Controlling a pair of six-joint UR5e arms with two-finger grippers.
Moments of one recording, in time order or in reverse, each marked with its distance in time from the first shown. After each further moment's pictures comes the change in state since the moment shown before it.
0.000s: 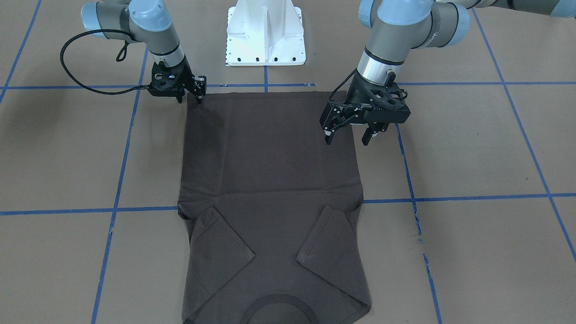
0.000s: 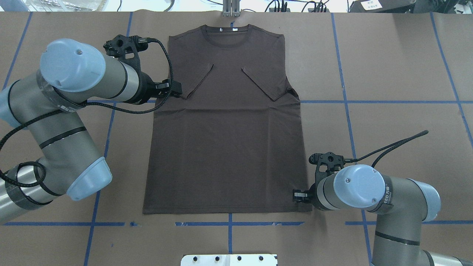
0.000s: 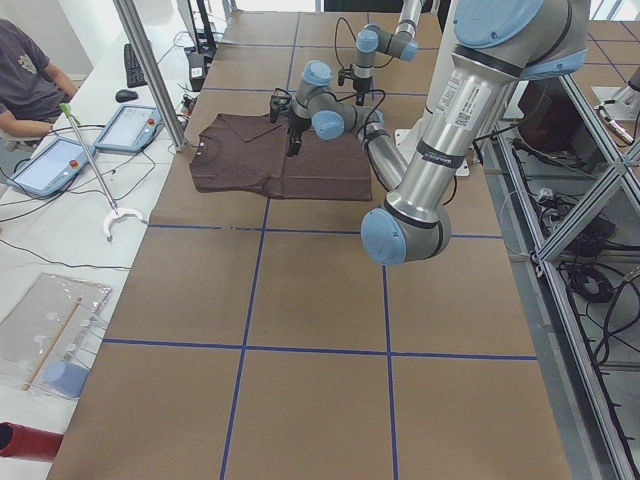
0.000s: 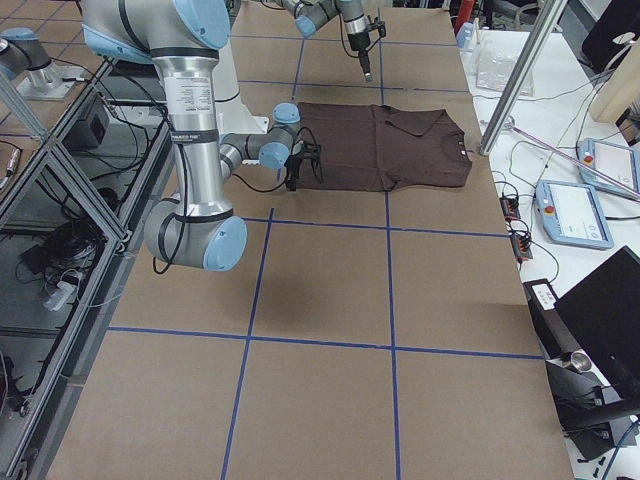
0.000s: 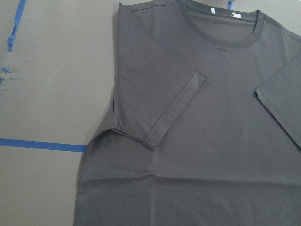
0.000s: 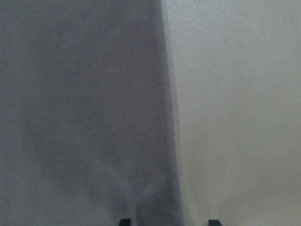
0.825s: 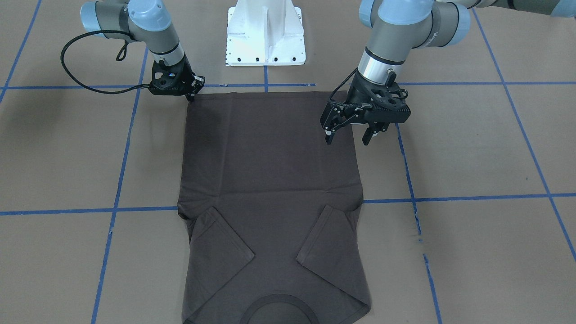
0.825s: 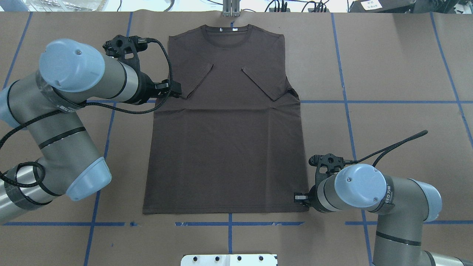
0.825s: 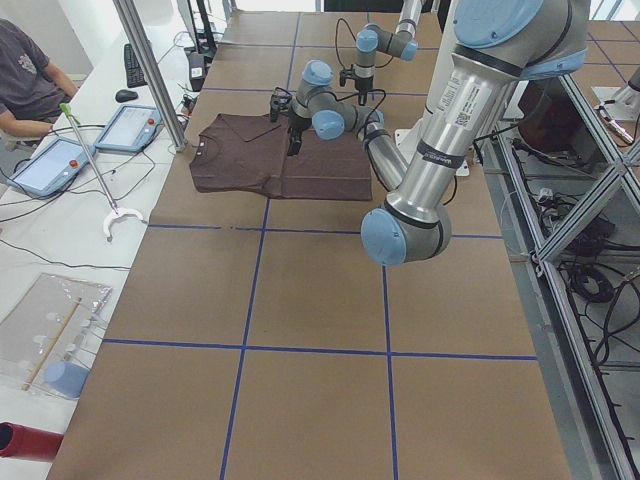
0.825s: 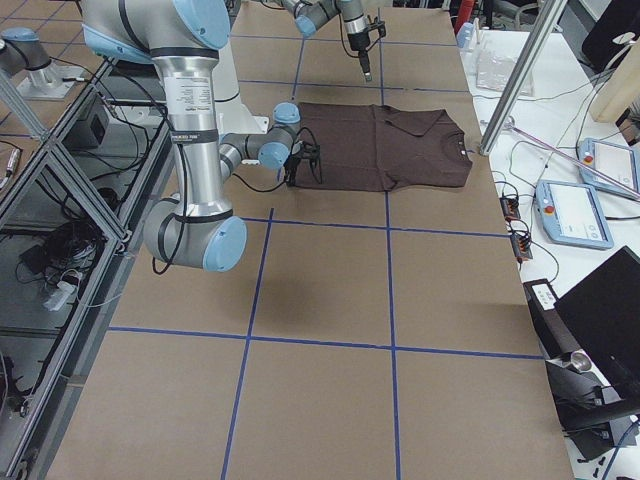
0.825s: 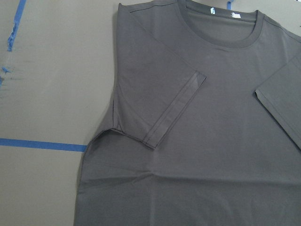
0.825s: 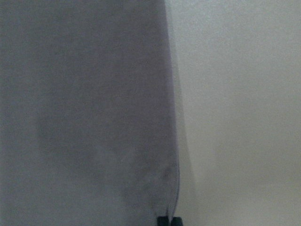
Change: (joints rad) left arm 0.000 0.003 -0.001 0.000 -0.001 0.000; right arm 0.001 -0.001 0.011 0.000 0.029 0.001
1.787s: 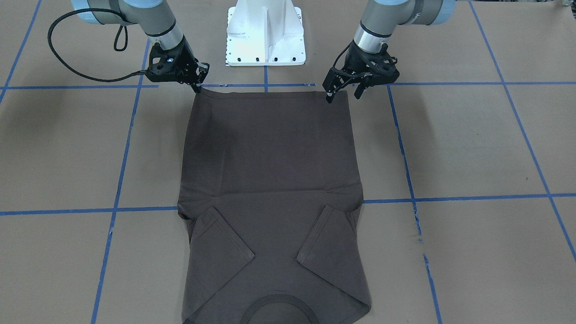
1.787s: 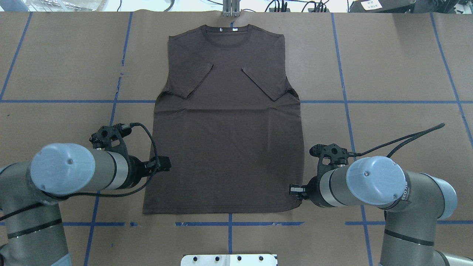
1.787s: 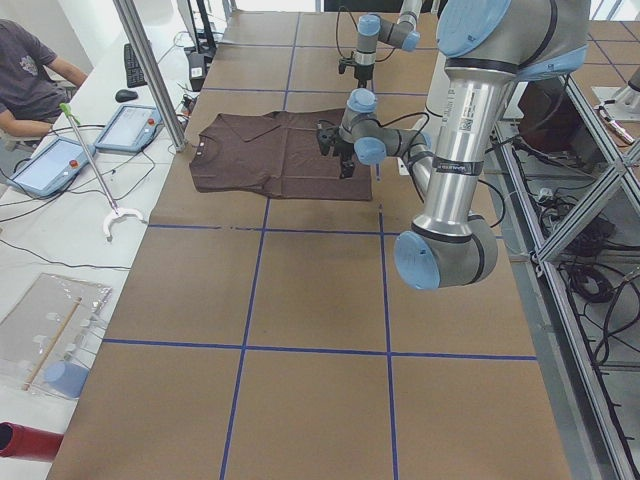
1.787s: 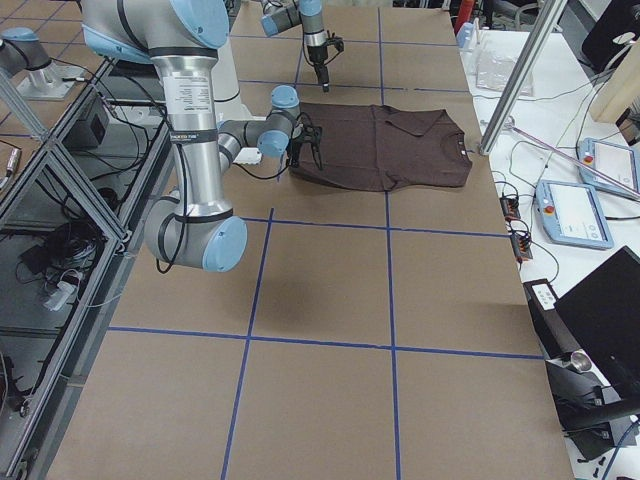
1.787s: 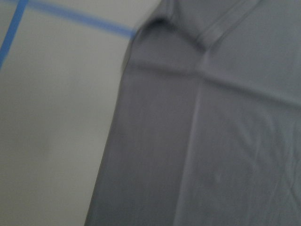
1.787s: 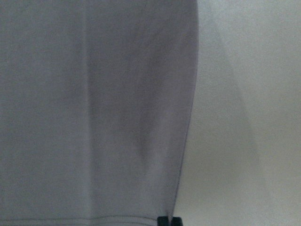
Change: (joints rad) left arm 0.328 0.282 -0.195 -0.030 0.124 -0.445; right arm 0.030 0.007 0.098 0.015 -0.005 0.038
